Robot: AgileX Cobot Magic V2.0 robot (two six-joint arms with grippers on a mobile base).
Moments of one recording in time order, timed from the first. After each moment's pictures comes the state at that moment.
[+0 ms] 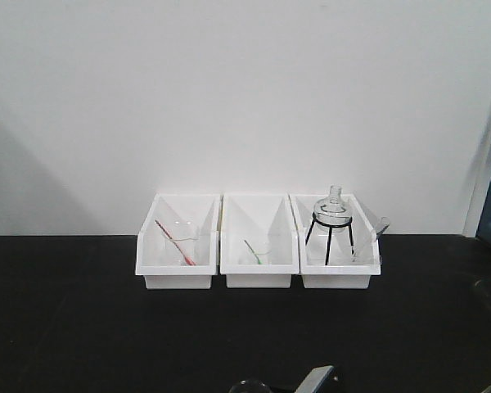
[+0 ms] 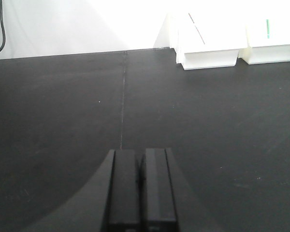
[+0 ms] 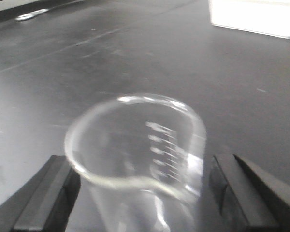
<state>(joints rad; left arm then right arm) -0.07 -0.02 0.03 0.17 0.28 -0.18 0.38 2.13 -0.71 -0.70 -1.14 0.36</state>
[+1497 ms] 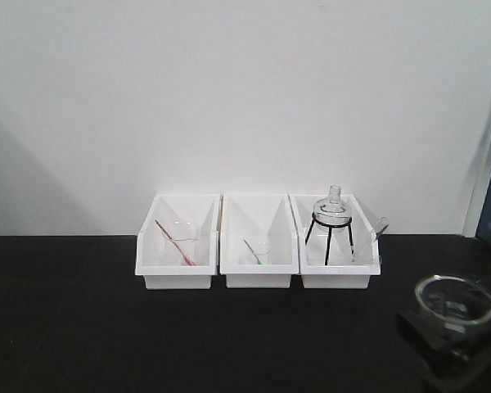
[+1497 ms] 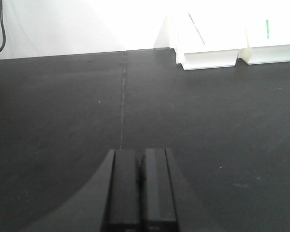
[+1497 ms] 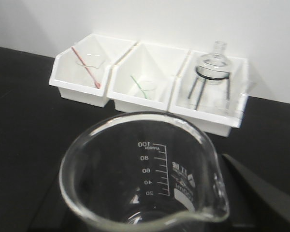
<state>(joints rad) -0.07 -0.02 0.03 0.17 0.28 -0.18 0.44 0.84 -0.64 -0.55 0.21 0.56</state>
